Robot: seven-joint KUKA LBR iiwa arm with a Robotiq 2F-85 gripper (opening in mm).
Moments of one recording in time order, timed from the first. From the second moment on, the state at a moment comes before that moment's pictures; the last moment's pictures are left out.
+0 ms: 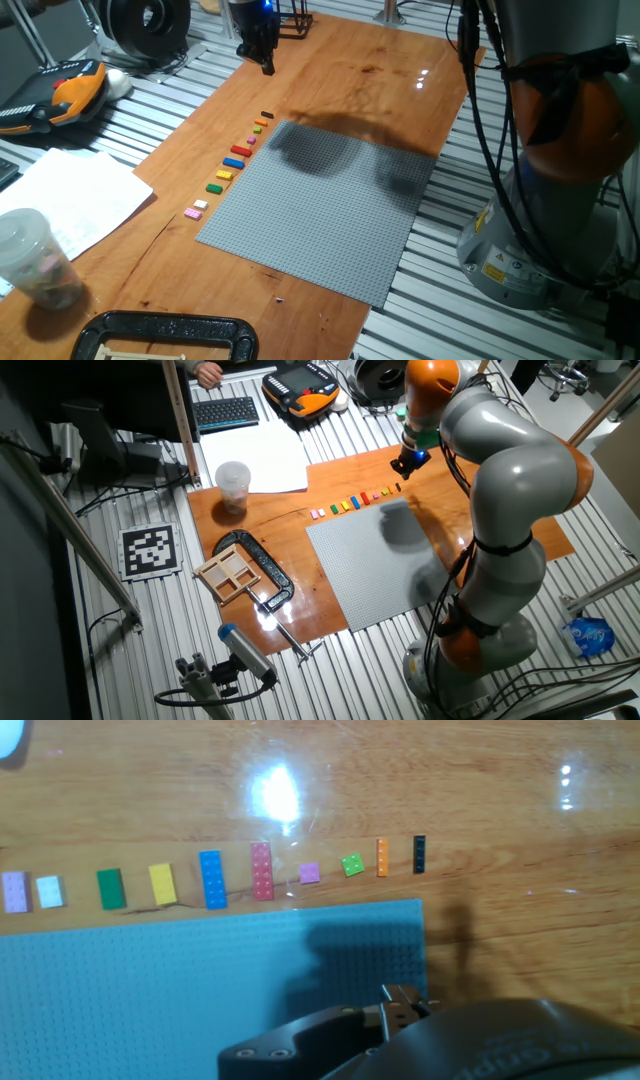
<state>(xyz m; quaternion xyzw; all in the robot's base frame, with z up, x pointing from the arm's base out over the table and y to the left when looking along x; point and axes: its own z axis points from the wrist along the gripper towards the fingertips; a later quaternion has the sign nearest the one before) 0.550 -0.089 0.209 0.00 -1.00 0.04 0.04</state>
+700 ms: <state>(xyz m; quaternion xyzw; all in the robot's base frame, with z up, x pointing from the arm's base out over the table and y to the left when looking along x) 0.551 -0.088 0.207 -0.05 -1.00 0.04 0.03</state>
